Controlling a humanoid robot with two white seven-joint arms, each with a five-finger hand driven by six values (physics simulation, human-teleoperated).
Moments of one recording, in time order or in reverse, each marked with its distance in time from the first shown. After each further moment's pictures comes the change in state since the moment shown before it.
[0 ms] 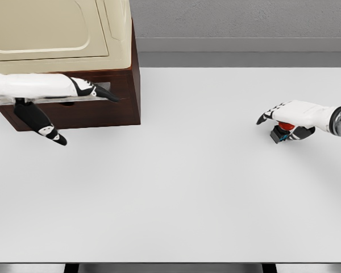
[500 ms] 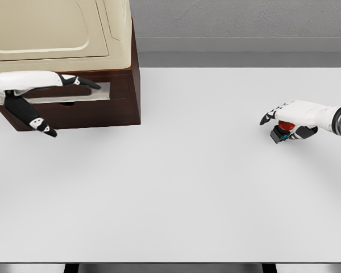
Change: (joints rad) left arm 0.115 -0.003 0.100 0.097 0.001 0.073 0.000; right arm 0.000 -0.007 -0.001 0.007 0.000 0.001 0.000
